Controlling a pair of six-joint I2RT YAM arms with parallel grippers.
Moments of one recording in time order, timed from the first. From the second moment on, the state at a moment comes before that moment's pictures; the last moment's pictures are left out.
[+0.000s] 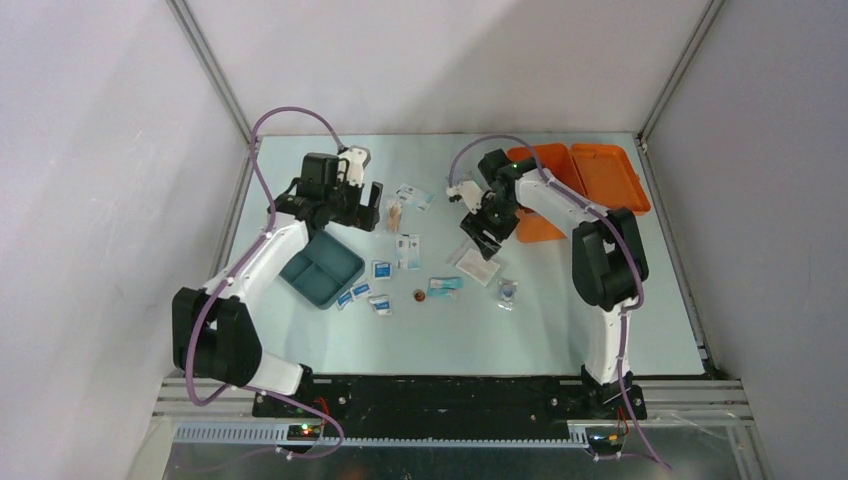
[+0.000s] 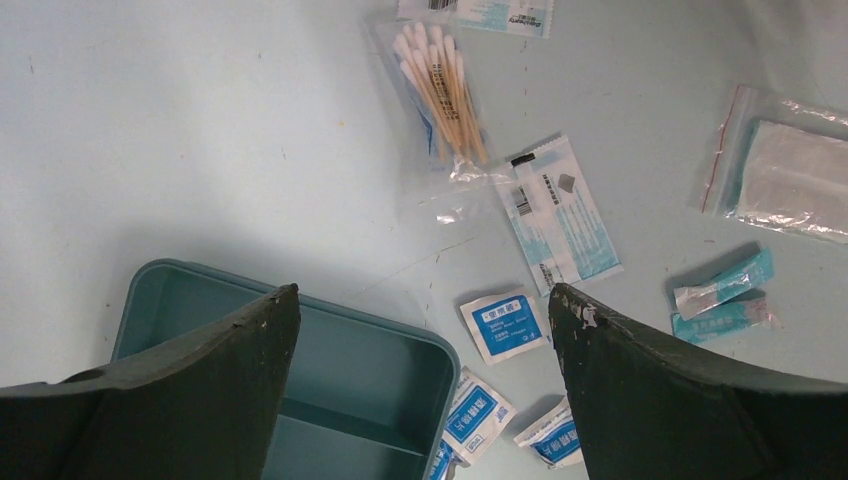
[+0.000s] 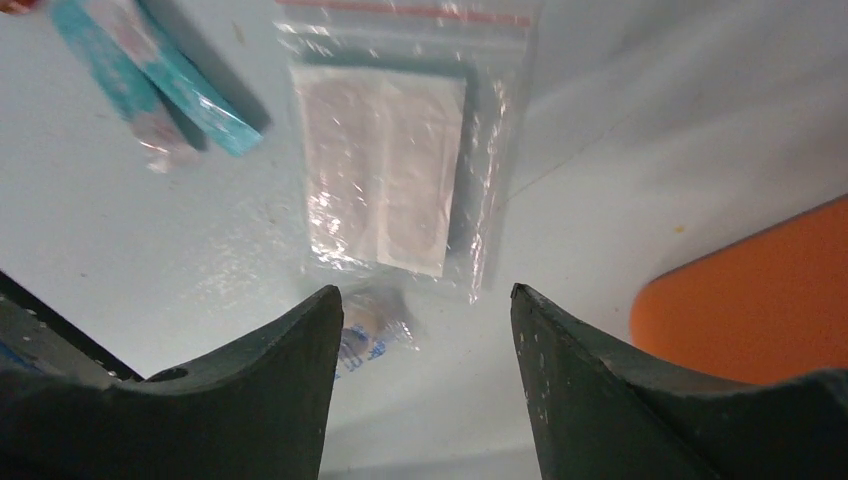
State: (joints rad) left arm -0.26 1.44 1.15 -0.45 0.11 0.07; right arm 0.46 2.00 1.67 -1.01 -0.30 -0.52
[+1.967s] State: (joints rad) left arm -0.26 1.46 1.15 -0.45 0.10 0.07; right arm 0.25 1.84 2.13 -1.05 -0.28 -0.76
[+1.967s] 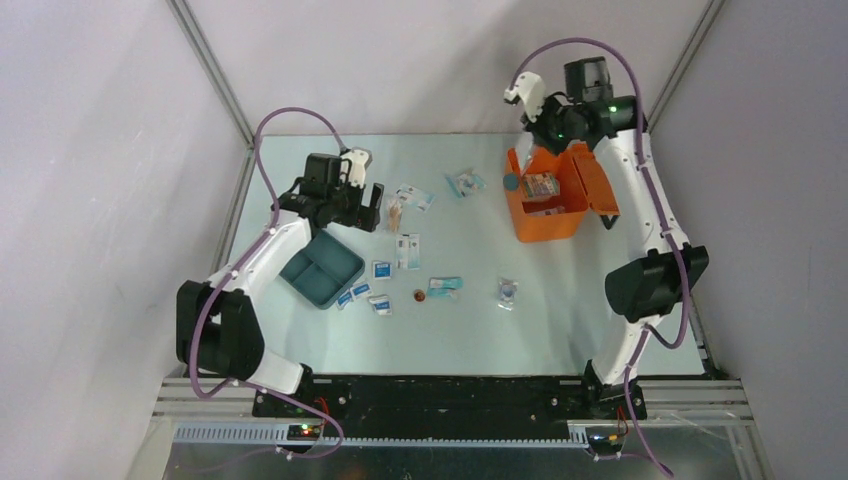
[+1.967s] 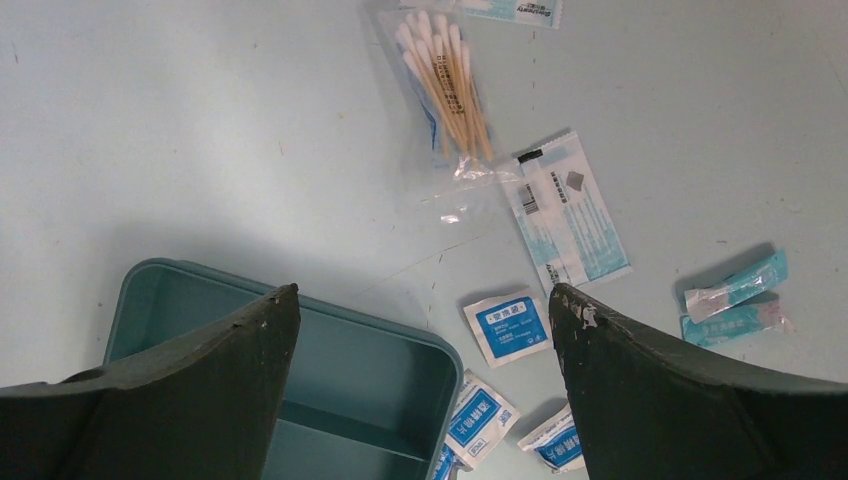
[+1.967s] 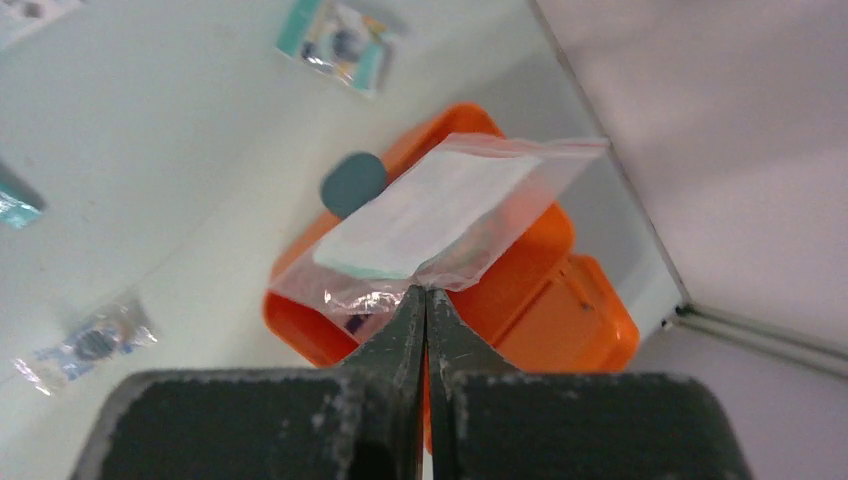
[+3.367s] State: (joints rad) left arm -0.26 1.48 1.16 -0.44 0.10 0.07; right arm 0.27 2.20 2.03 -1.07 0.39 -1.04
